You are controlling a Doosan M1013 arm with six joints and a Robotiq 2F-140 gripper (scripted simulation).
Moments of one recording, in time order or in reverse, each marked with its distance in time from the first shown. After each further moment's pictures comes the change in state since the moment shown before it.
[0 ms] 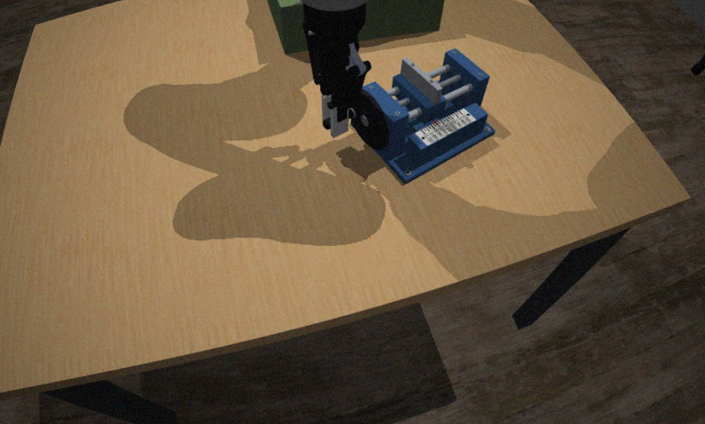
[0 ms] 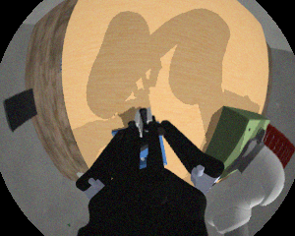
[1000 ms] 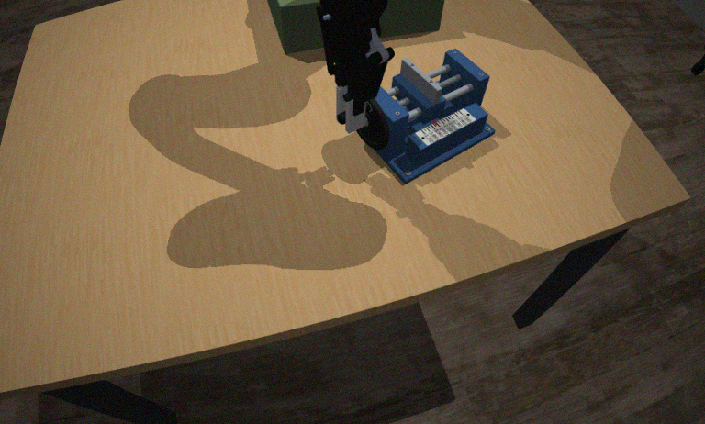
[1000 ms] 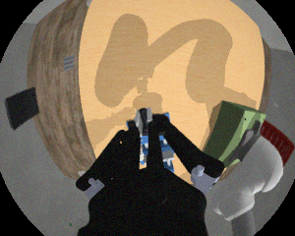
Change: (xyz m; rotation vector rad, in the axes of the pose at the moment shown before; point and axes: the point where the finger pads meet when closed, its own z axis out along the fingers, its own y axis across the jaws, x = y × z) arm 0.000 -0.040 -0.047 0.000 -0.001 0.001
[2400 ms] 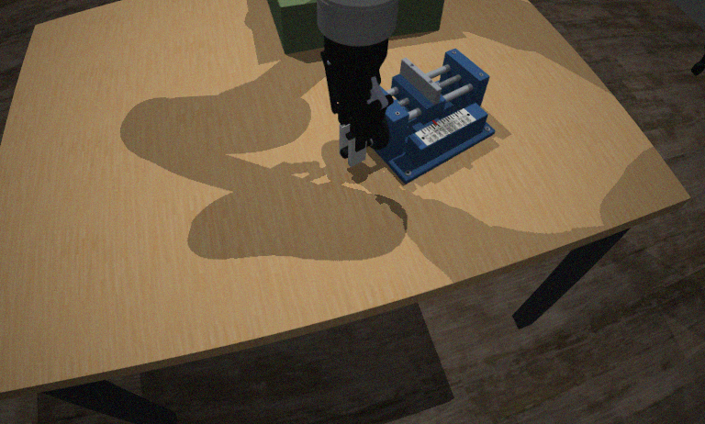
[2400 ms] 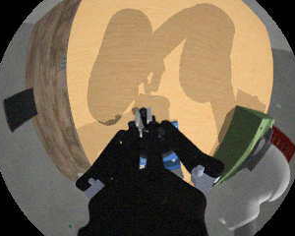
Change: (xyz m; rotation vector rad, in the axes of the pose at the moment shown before) arm 0.000 -0.008 0.067 0.003 0.001 0.002
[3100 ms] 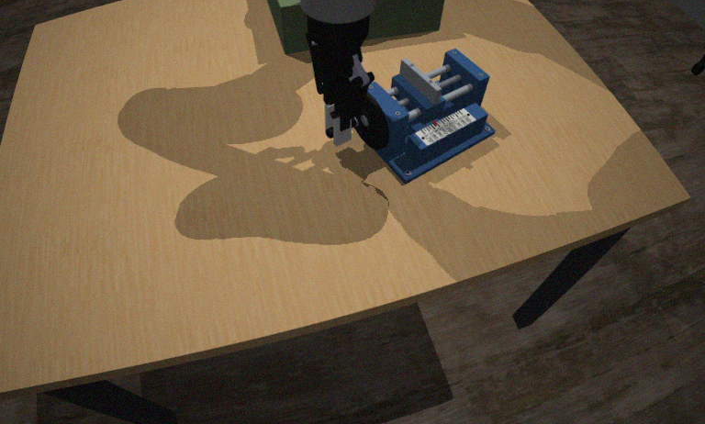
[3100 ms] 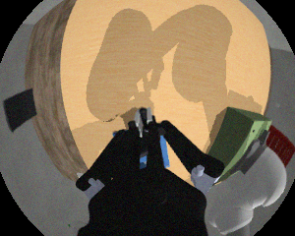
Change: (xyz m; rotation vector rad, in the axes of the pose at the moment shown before) arm 0.000 0.039 -0.008 -0.002 0.000 -0.002
